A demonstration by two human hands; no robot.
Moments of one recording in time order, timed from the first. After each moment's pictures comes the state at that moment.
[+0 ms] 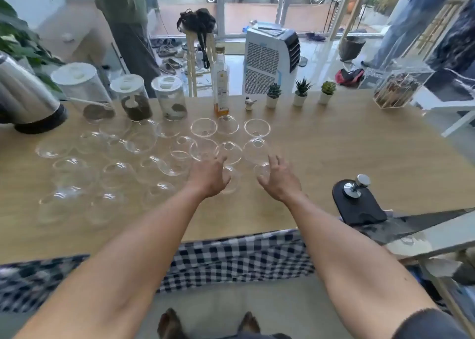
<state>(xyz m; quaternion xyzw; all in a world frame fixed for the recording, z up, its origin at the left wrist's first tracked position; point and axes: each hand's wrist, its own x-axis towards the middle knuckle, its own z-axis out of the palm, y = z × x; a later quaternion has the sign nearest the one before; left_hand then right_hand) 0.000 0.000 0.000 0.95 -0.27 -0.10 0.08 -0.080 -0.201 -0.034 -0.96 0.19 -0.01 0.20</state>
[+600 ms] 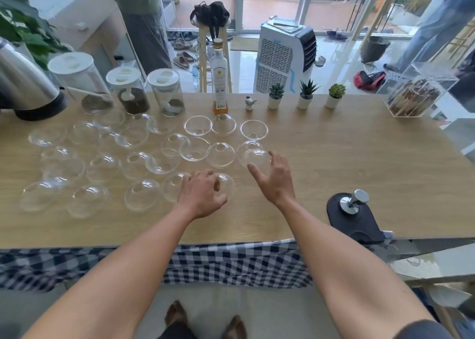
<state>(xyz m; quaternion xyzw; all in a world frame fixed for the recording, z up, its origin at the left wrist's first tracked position) -0.028 -0.018 -0.040 0.96 -0.22 -0.10 0.15 -0.065 -0.241 -0.058 -0.89 0.18 -0.12 0.39</state>
